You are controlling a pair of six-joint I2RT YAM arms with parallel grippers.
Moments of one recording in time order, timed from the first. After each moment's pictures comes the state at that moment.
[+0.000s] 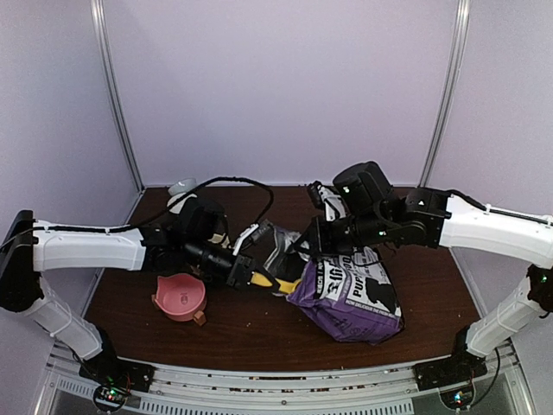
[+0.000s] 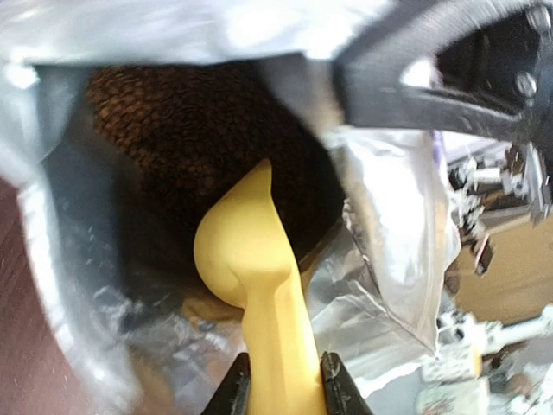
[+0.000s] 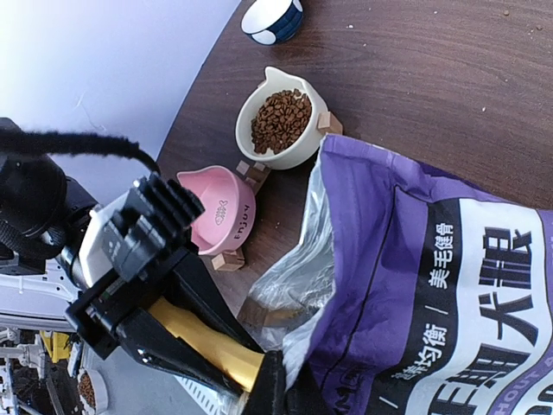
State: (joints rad) left arm -0.91 1.48 0.93 -0.06 0.74 -0.43; right arm 1.01 1.43 1.28 -0.50 -0.05 0.75
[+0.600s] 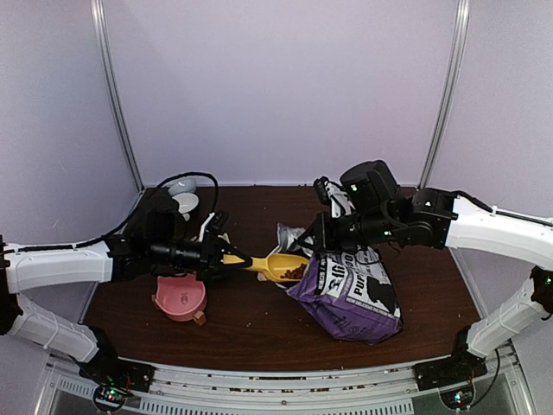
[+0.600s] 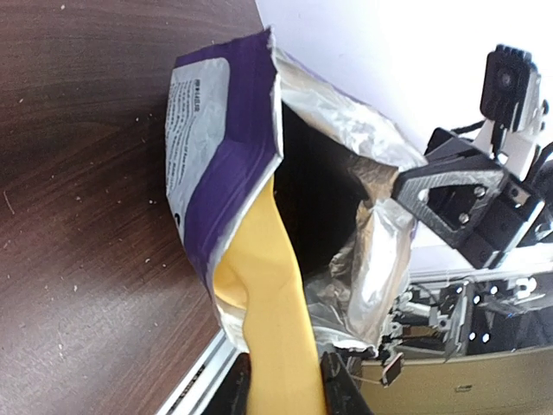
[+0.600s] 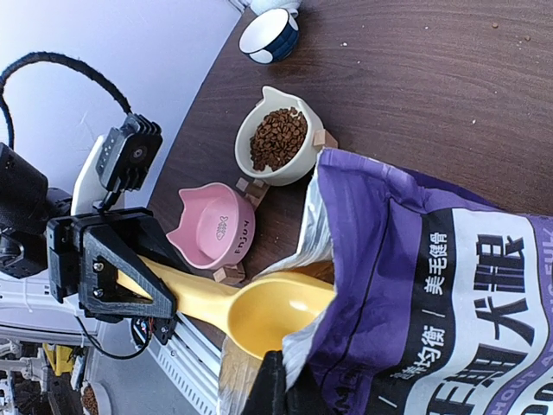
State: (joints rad) left arm -0.76 1.25 0.72 0.12 0.68 -0.99; right arm 1.00 1.39 1.25 -0.47 -0.01 0.76
